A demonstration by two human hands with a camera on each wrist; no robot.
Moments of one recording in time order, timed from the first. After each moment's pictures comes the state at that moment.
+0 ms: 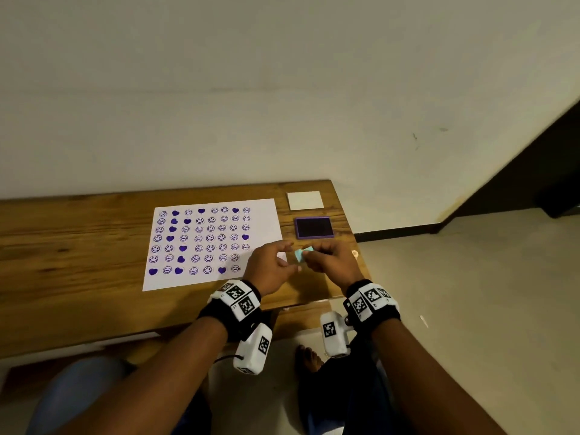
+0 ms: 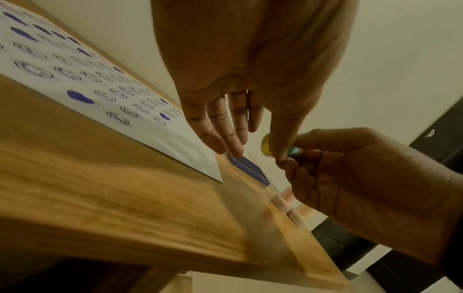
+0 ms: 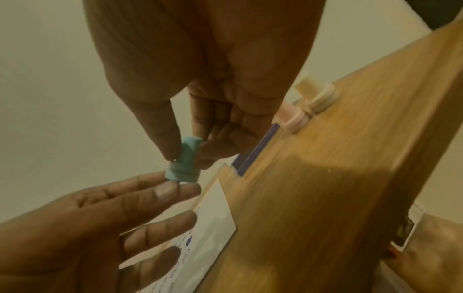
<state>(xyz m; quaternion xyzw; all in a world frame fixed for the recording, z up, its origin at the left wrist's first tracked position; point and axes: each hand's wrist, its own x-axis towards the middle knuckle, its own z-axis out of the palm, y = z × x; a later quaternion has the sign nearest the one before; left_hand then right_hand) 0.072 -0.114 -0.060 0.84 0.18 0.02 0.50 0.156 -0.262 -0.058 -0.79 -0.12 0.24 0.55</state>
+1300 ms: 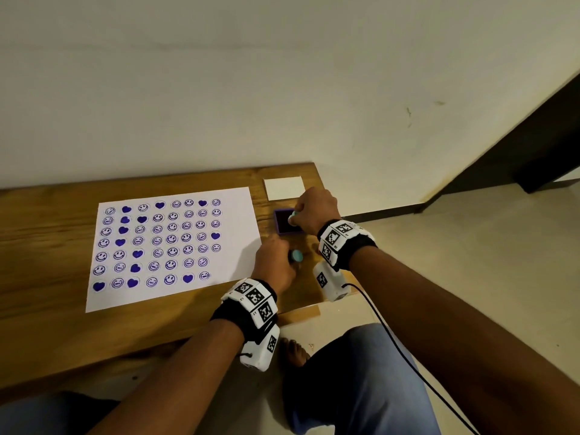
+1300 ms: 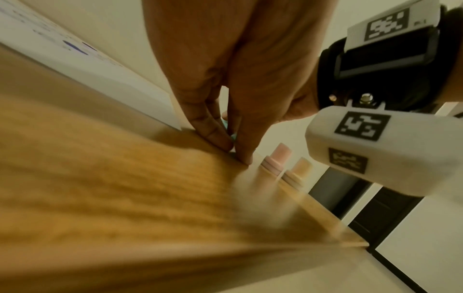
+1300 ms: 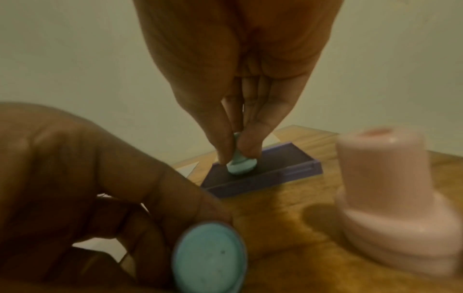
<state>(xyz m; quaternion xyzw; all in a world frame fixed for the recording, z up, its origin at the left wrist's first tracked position) 0.140 -0.149 -0.108 0.91 0.19 -0.01 0.37 0.267 -0.206 -0.056 -0.97 -0.17 0.14 0.14</state>
